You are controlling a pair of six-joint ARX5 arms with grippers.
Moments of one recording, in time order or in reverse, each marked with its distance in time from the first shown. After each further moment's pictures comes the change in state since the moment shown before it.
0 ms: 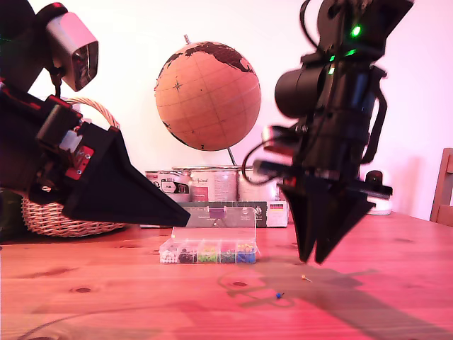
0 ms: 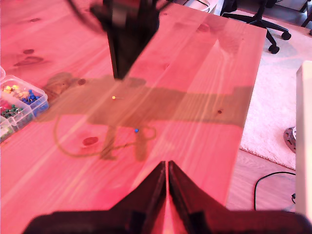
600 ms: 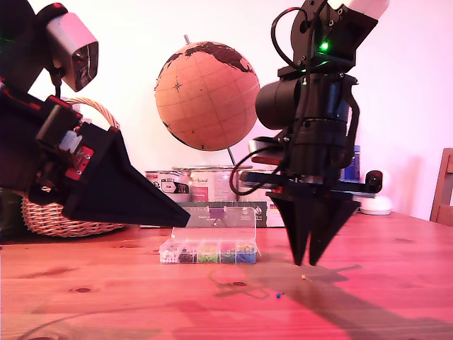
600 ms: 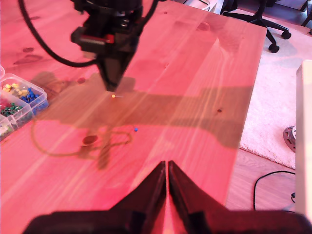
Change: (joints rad) left arm 0.000 0.000 0.000 -0.002 0.000 0.000; right arm 0.016 0.094 0.126 -0.075 0.054 0.022
